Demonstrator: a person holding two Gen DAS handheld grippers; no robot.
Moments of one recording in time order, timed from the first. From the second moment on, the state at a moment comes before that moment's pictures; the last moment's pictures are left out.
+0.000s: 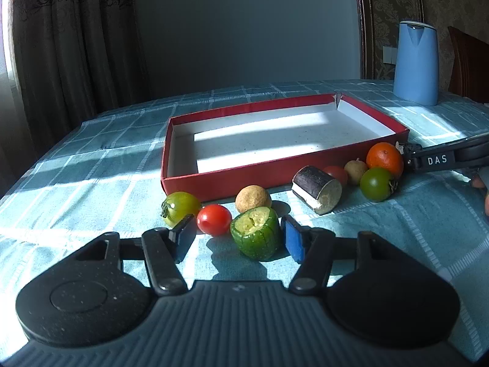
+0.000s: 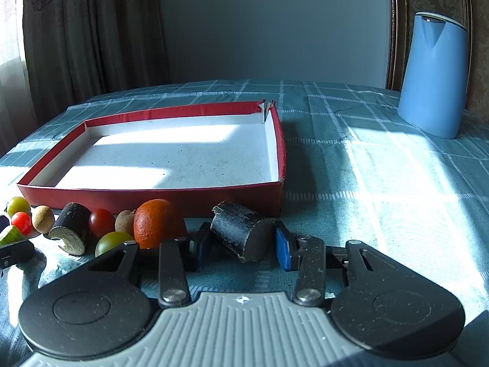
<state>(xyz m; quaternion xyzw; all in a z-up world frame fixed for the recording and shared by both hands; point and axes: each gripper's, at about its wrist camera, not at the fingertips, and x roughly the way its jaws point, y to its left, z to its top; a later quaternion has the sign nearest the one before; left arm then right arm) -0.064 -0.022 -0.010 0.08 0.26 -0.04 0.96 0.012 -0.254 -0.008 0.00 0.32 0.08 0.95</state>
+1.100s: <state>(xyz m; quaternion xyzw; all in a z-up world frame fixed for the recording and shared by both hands) 0.025 -0.025 0.034 0.05 0.22 -0.03 0.97 0.028 -0.250 0.026 -0.01 0.25 0.04 0.97</state>
